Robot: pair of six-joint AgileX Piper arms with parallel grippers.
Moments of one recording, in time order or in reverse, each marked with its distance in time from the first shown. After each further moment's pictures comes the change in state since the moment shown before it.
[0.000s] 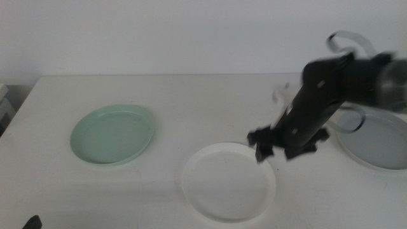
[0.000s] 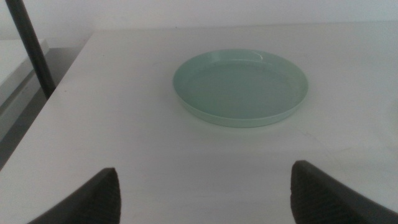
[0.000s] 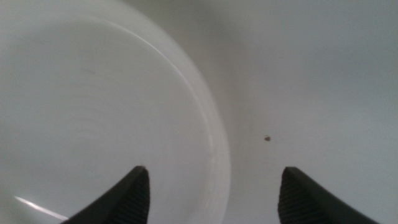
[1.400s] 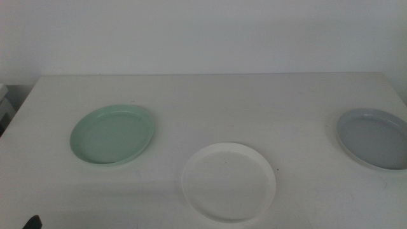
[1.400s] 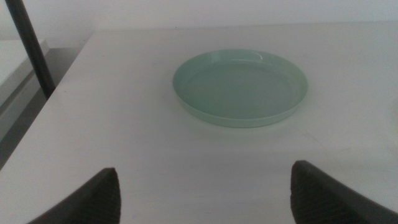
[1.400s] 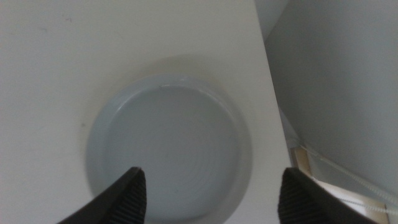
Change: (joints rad) left arm 0.000 0.000 0.000 0.000 0.000 0.000; right arm -0.737 -0.078 -0.434 -0.065 0.325 -0.293
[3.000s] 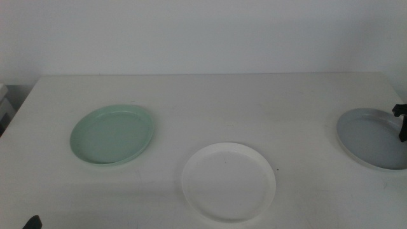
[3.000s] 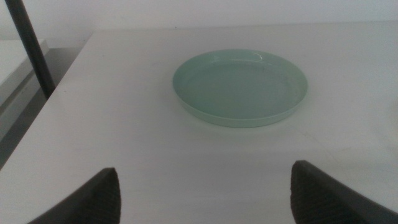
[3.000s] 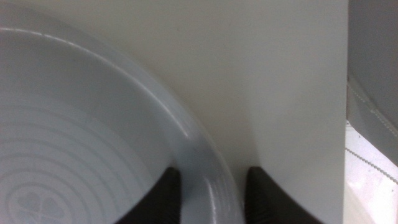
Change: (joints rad) left arm 0.000 0.000 0.000 0.000 0.000 0.000; right arm -0.071 0.560 -0.160 0.032 0.046 -0.156
